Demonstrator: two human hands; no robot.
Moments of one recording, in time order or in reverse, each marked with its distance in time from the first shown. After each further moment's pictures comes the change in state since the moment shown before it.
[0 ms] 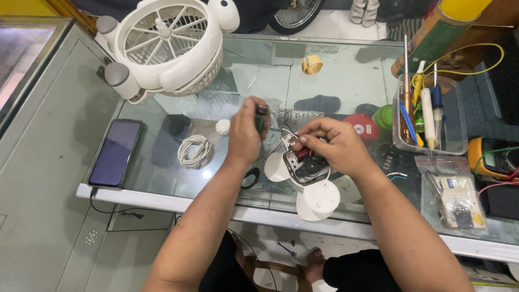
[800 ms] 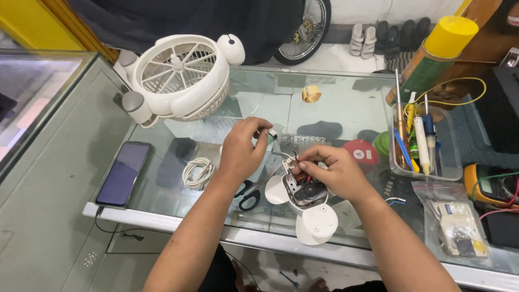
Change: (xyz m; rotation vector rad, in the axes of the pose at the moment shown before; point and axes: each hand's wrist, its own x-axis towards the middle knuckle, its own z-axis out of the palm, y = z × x) left_hand 0.017 -0.009 -0.021 0.551 -0.004 0.443; right_hand 0.001 0.004 -0.005 -0.065 -0.020 -0.046
